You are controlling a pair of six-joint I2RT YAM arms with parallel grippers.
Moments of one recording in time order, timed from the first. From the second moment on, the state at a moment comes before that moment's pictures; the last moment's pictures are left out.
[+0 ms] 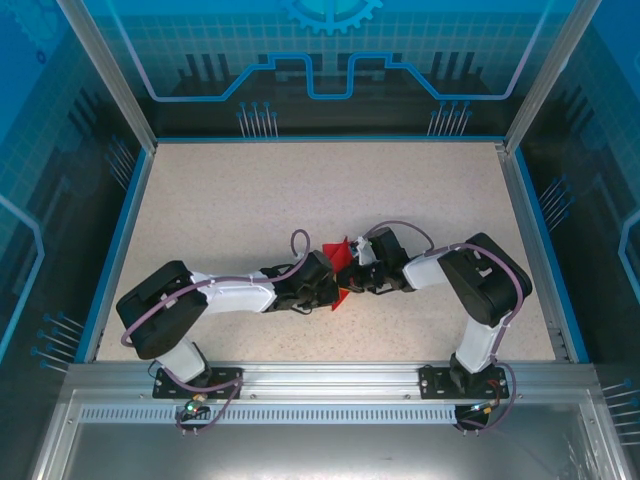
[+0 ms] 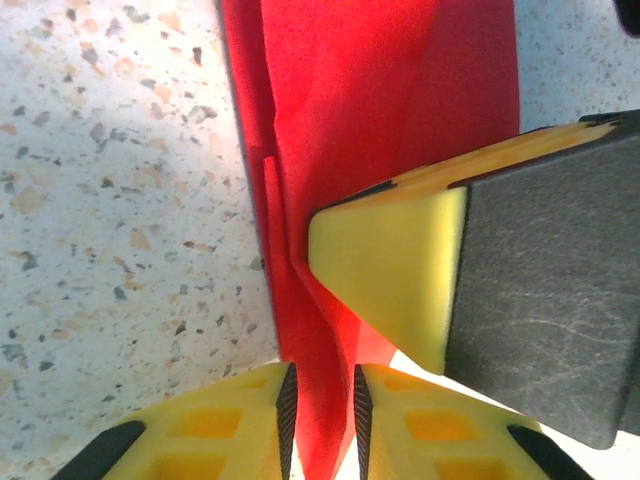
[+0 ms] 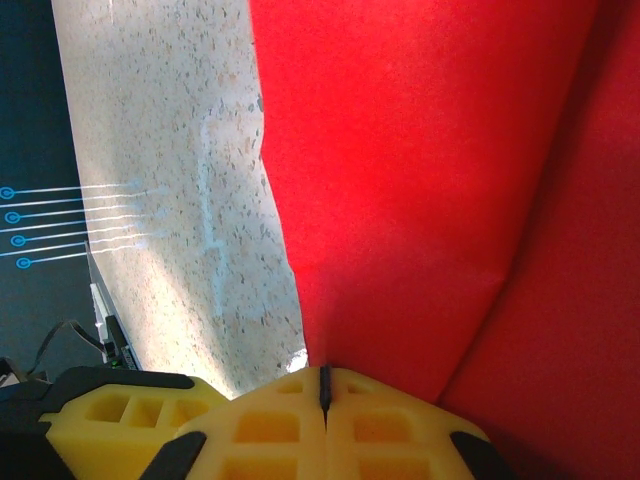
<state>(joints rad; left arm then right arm) -0.87 1.62 0.75 -0.08 0.04 -1.03 0.54 1.80 0.66 0.26 -0.68 0.77</state>
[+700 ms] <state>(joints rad) -0.87 1.67 0.75 -0.03 0.07 -1.03 0.54 1.79 0.66 0.26 -0.69 0.78</state>
